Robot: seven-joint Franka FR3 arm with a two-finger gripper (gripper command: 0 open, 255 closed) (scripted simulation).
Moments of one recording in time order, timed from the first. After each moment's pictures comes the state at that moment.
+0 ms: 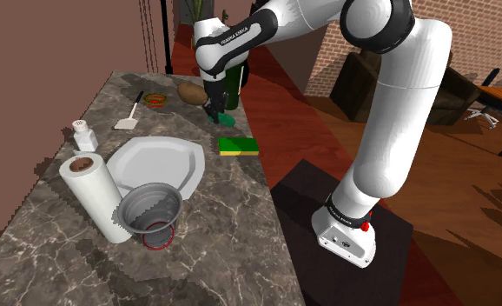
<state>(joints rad) 0.04 0.29 0.03 -1.94 -0.08 2.04 -0.07</state>
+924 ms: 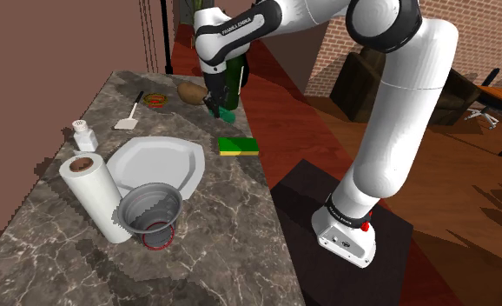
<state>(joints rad) 0.04 0.26 0.03 -1.91 -0.08 1.98 -0.07</state>
